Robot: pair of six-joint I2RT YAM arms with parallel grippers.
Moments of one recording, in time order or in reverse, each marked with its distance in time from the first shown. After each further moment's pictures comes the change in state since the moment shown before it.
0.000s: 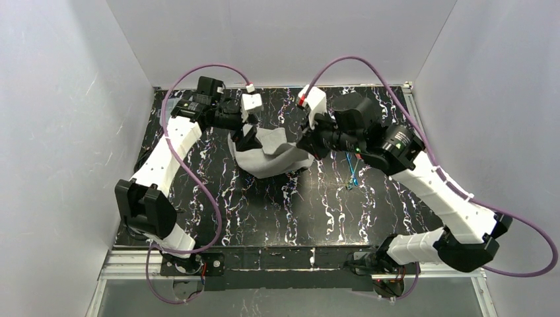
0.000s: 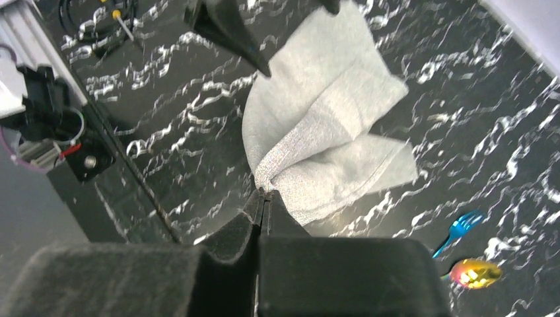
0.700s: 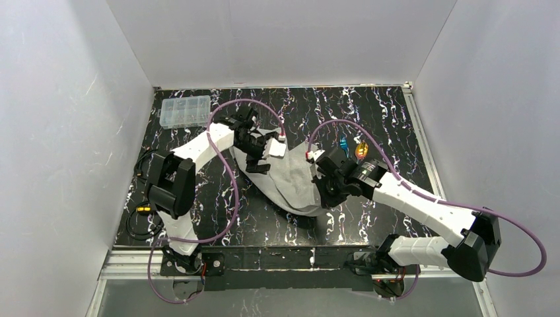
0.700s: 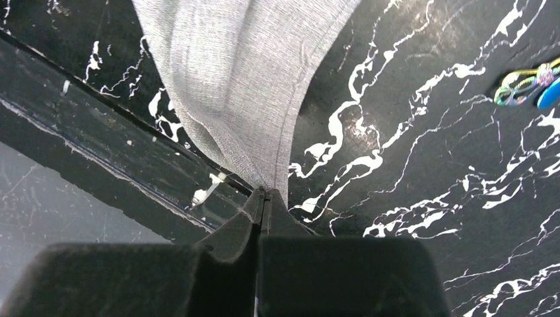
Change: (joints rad) left arm -0.172 0.246 -0.148 0.020 -0.167 0.503; right arm 0.000 -0.113 -0.652 -0.104 0.050 0.324
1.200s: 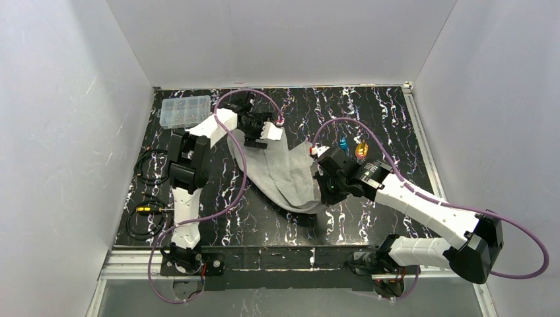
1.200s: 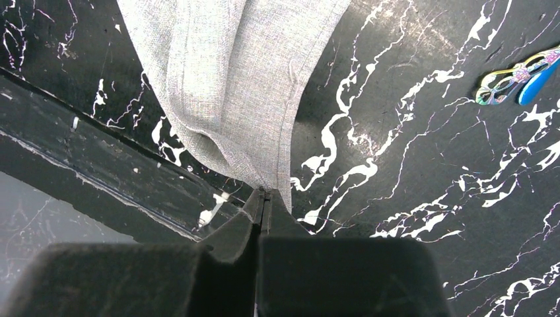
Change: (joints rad) left arm 0.097 0.319 0.253 0.185 -0.164 0.232; right arm 0.000 -0.029 -0.021 0.031 0.070 0.088
